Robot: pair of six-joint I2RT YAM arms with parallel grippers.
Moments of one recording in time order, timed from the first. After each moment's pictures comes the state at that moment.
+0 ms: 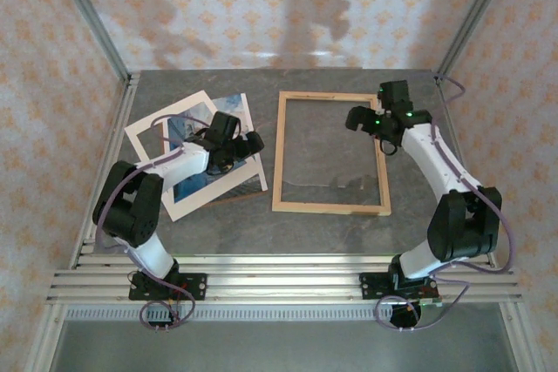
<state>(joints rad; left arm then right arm) -0.33 1.67 1.02 -0.28 0.10 -0.85 0.17 1.51 1.26 -0.66 -0.07 0.42</state>
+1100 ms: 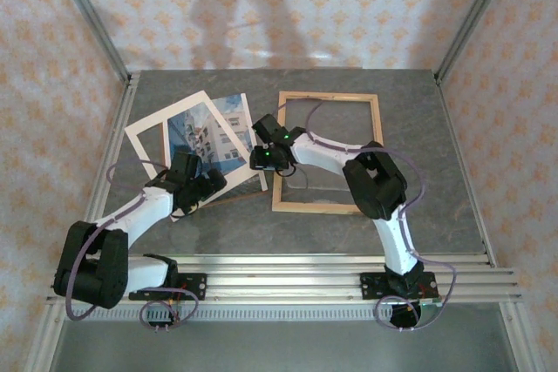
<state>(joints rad) -0.16 1.26 0.55 -0.36 0.08 -0.82 0.77 2.13 1.59 -0.54 -0.12 0.68</state>
